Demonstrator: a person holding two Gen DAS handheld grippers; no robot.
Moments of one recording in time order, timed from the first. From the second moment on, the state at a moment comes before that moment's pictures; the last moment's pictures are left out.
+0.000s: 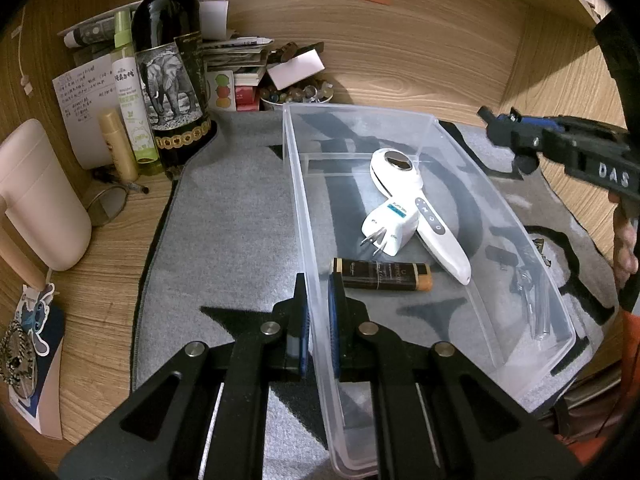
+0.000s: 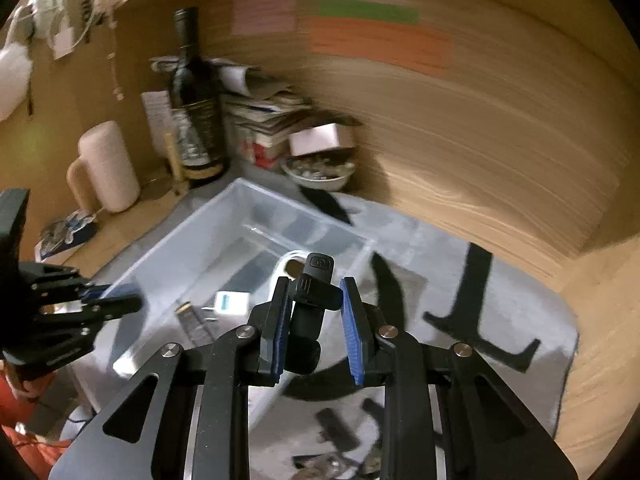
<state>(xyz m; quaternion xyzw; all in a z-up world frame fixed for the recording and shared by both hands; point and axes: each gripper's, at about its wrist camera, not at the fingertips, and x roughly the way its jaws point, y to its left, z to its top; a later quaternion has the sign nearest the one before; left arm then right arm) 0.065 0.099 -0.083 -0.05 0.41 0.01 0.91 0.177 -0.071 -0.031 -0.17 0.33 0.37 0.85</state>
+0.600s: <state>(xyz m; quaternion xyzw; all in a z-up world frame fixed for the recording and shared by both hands) 0.065 0.098 -0.083 -0.05 0.41 0.01 0.91 0.161 -0.029 -0.083 -0.21 0.41 0.40 0.80</state>
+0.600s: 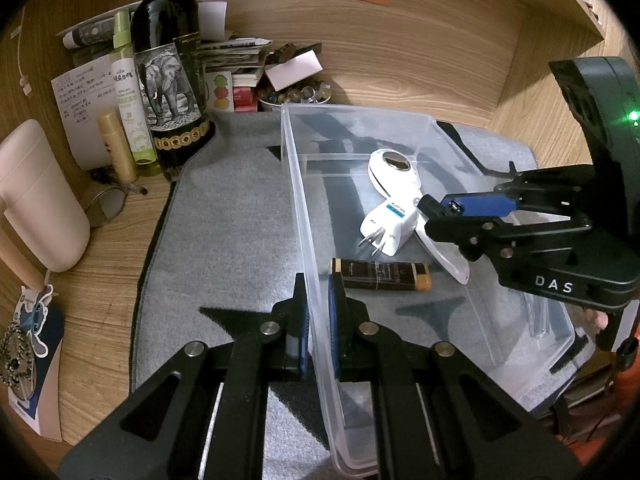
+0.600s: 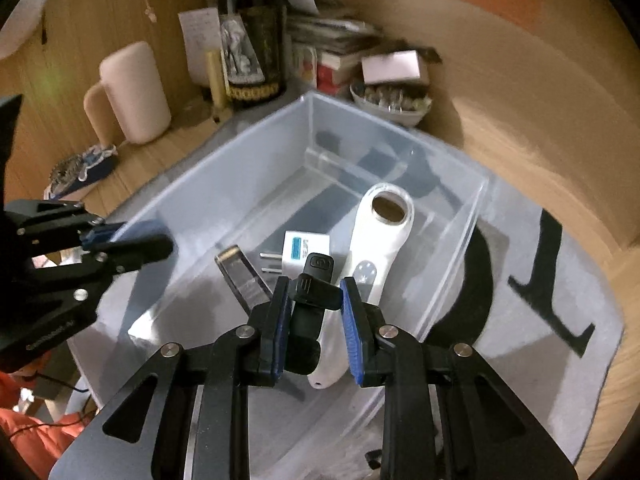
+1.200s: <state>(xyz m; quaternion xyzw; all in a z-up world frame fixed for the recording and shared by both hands) 0.066 0.097 -0.083 -0.05 0.41 0.01 0.91 0.160 -0.038 -0.065 -0.19 0.38 0.39 0.81</state>
